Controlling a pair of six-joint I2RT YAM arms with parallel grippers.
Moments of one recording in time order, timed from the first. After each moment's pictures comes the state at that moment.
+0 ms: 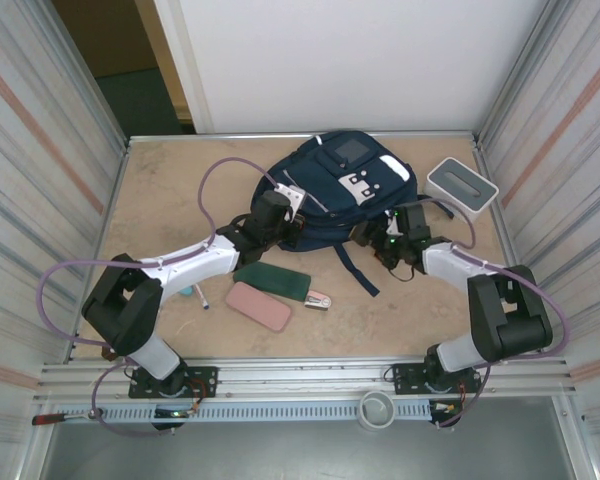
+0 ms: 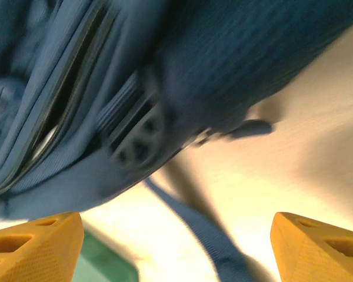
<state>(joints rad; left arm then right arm) -0.73 1.60 1.02 -0.04 -0.14 -0.14 0.28 1.46 0.68 -0.07 -0.38 0.87</state>
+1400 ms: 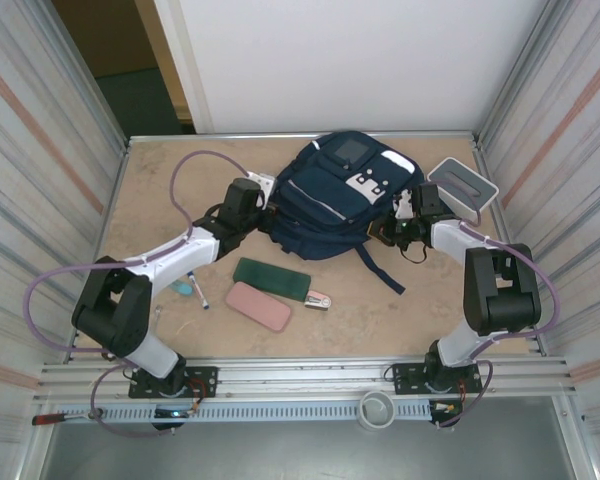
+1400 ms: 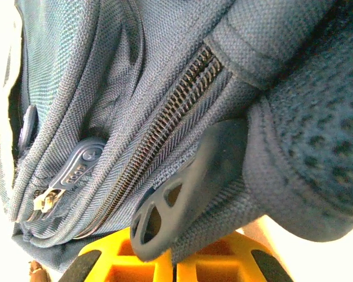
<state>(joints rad) -0.55 1.56 1.00 -0.06 -0.09 -0.09 0.11 1.61 0.88 -0.25 -0.58 0.58</state>
